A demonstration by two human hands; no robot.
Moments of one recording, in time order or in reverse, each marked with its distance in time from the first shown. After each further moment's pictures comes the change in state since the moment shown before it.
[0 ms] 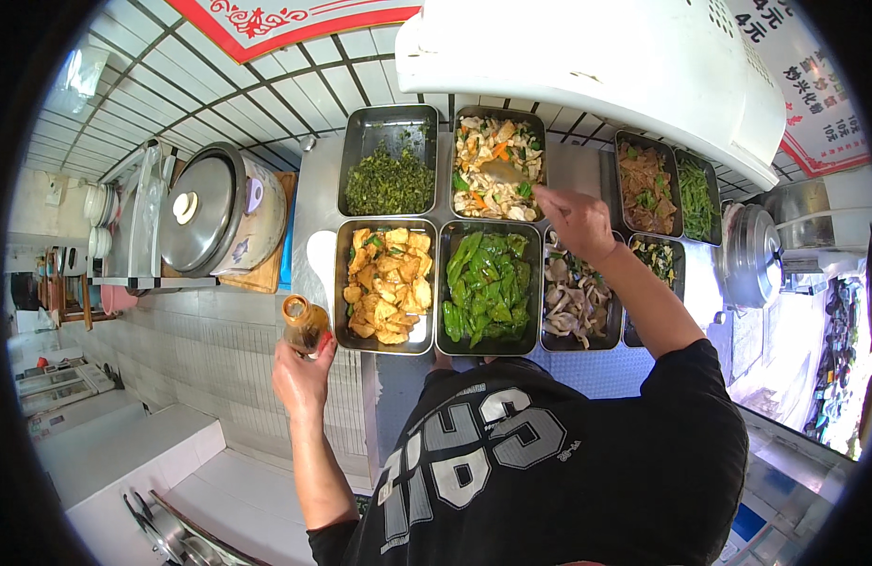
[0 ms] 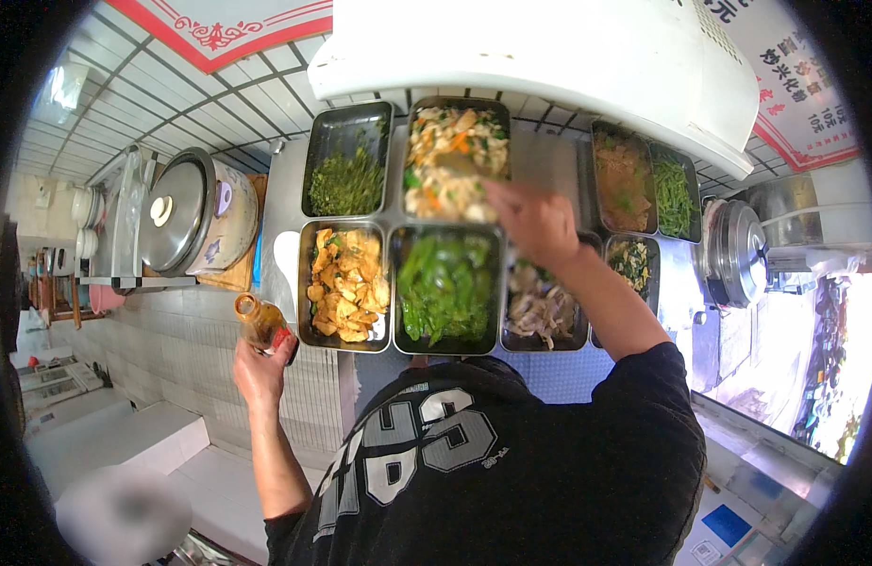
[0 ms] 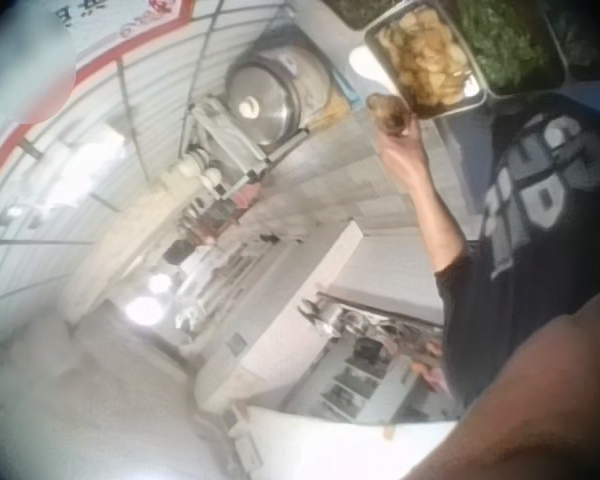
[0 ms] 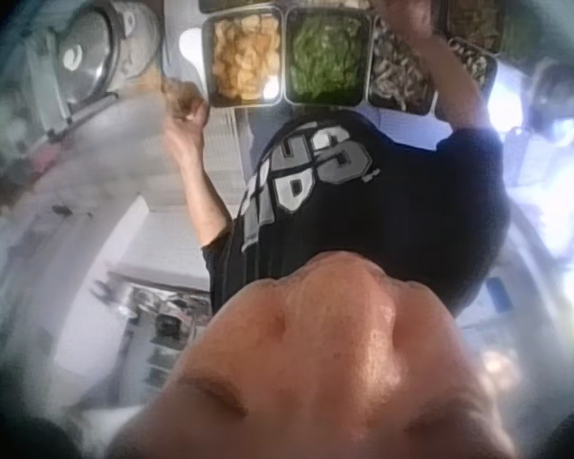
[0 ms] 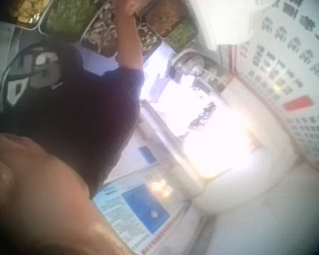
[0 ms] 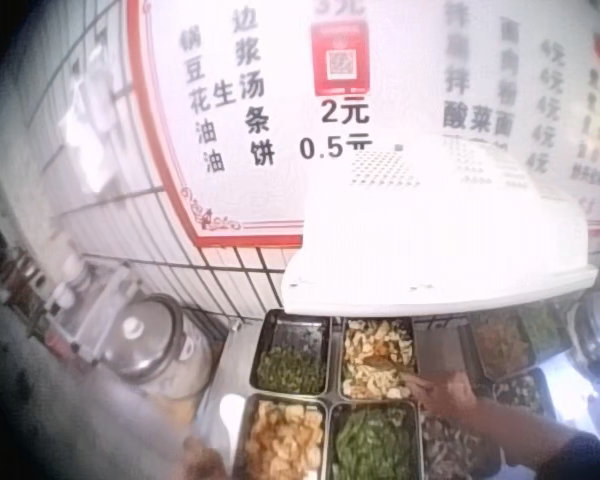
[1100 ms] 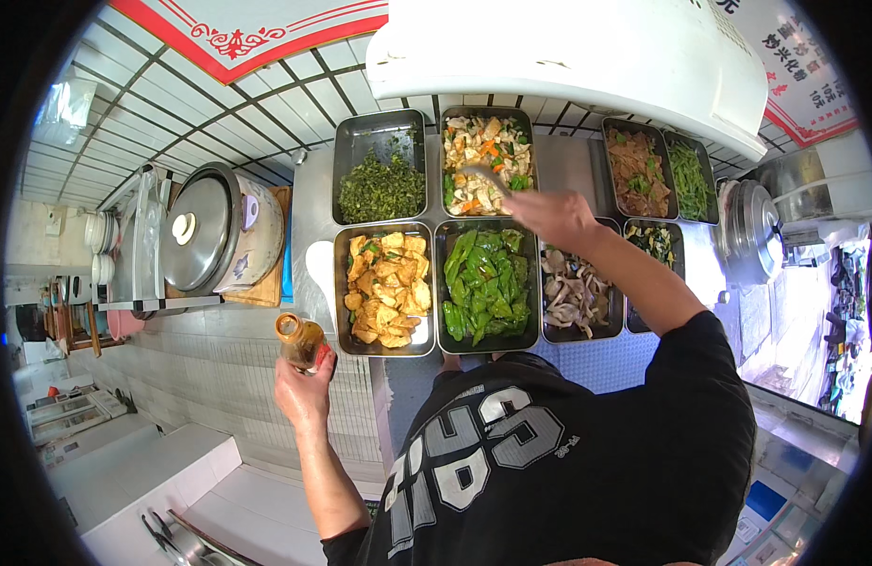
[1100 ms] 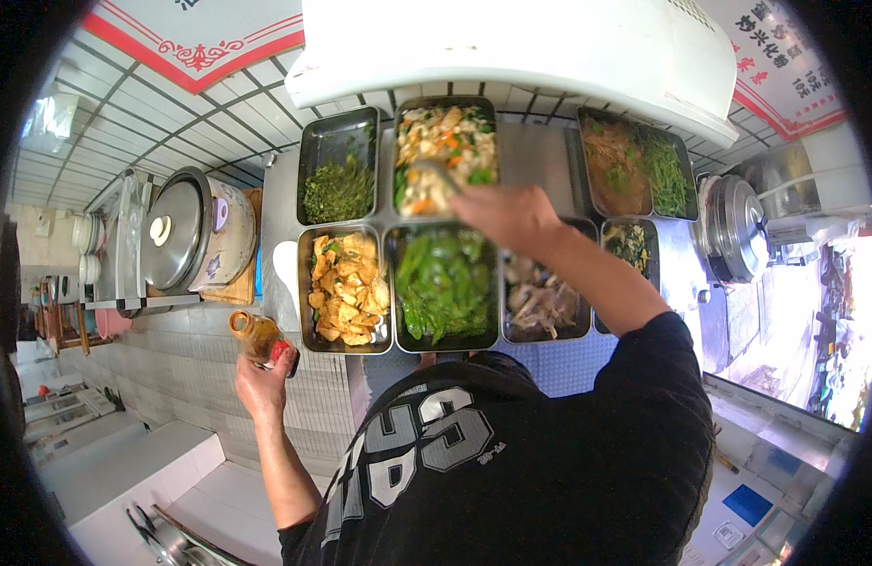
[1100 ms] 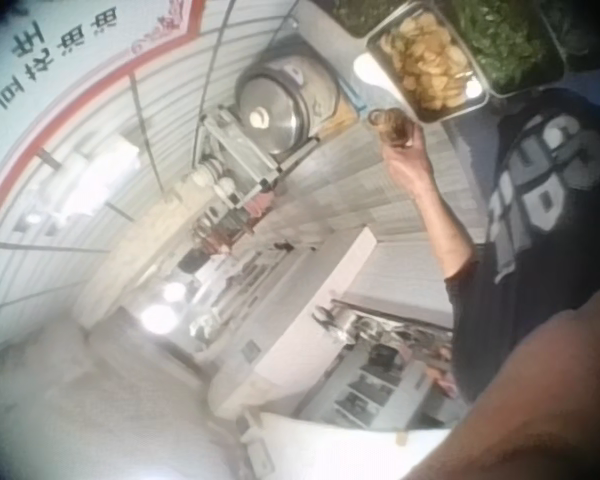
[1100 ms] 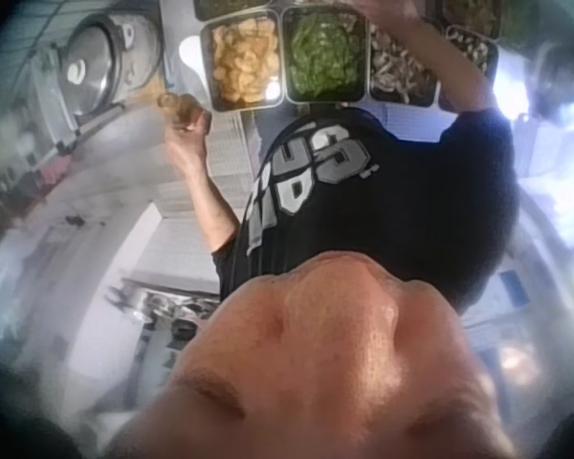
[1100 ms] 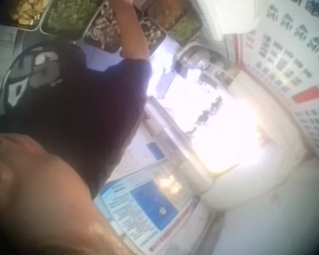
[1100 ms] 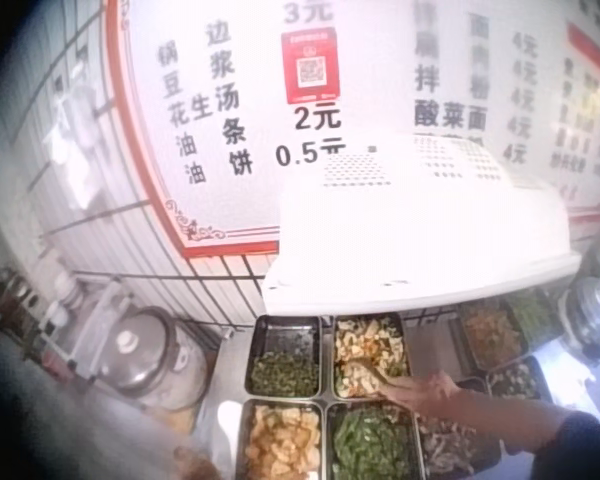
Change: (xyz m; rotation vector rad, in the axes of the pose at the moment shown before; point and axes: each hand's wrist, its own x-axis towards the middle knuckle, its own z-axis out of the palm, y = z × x) left_hand -0.005 -0.010 -0.004 -0.013 0.047 -0.004; right_hand 0.010 -0.029 -0.005 -0.288 -0.289 -0.287
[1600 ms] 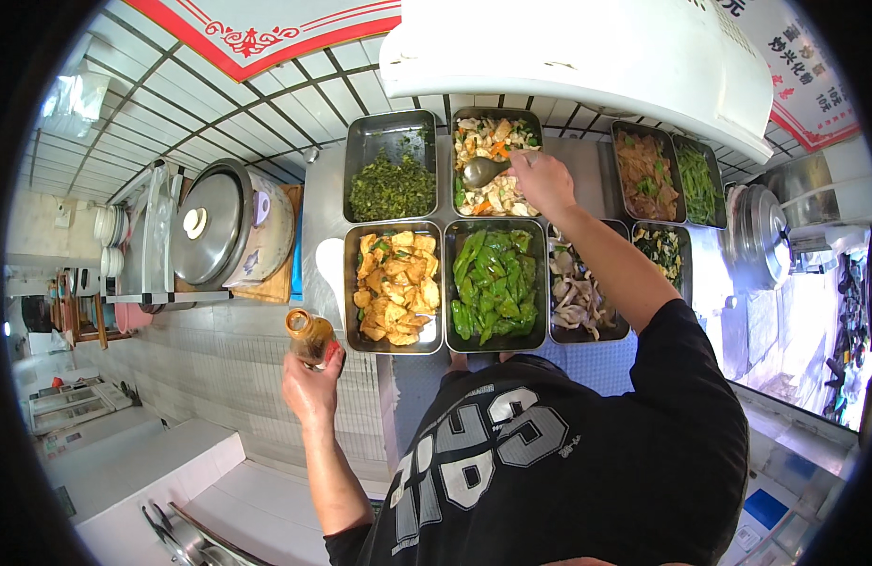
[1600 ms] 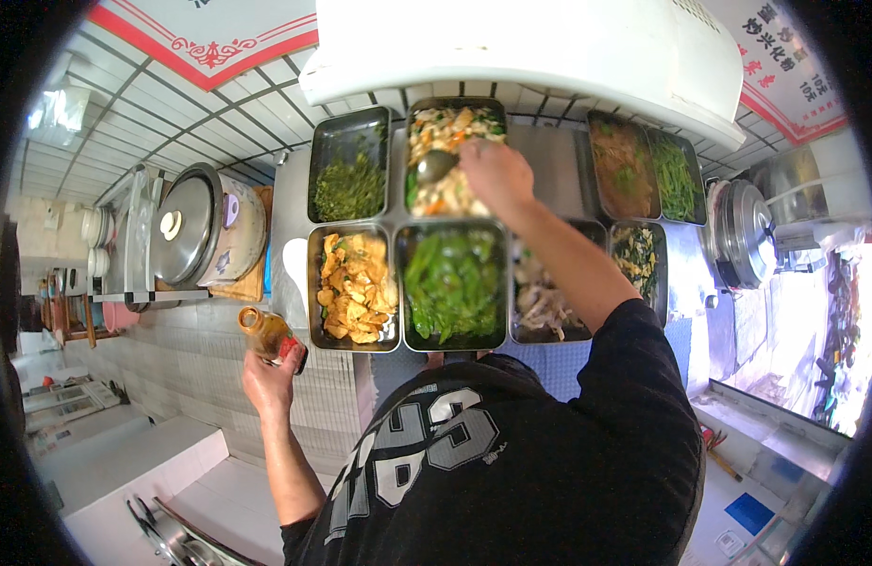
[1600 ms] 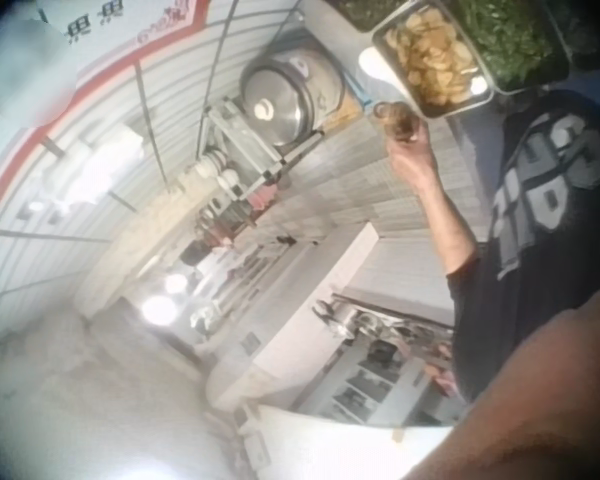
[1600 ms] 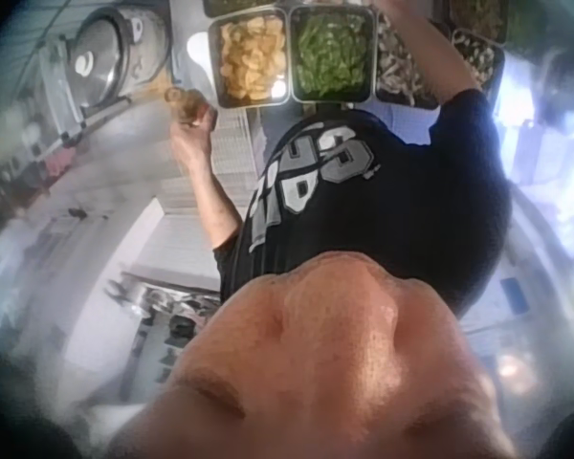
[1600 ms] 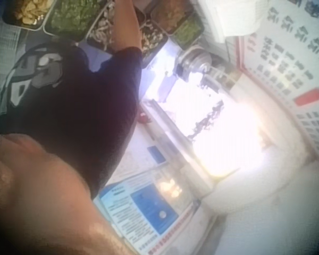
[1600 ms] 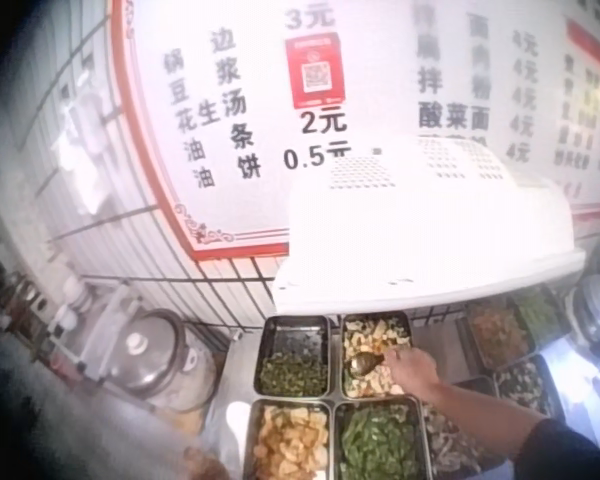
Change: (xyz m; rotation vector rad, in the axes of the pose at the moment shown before) left_hand -0.001 -0.006 0.001 -0.011 -0.019 -0.002; right_hand 0.066 0.000 0.006 0.700 0.191 0.776
